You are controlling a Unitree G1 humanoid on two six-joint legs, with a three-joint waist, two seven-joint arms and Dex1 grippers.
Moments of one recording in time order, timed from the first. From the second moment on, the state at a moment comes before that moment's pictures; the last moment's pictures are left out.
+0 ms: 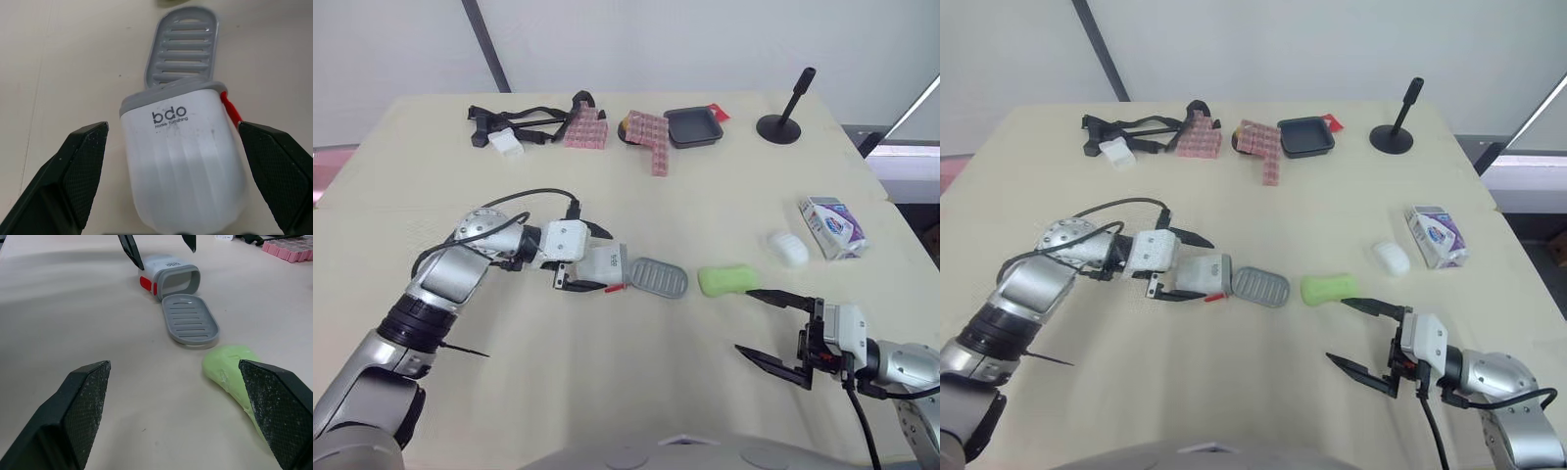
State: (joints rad) left arm -0.46 0.72 -0.28 -0.03 -0.16 0.01 -1.26; right arm 0.37 -0.62 -0.13 -0.23 0.48 -0.23 1.16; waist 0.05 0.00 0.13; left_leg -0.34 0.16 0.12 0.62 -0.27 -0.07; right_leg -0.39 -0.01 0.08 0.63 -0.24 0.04
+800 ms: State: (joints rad) left arm 0.23 0.65 0.08 -0.36 -0.49 0.06 -1.12; right arm 0.09 -0.86 -0.12 -0.35 0.50 0.07 1.17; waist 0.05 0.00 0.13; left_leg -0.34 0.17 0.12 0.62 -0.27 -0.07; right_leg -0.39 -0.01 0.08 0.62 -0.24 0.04
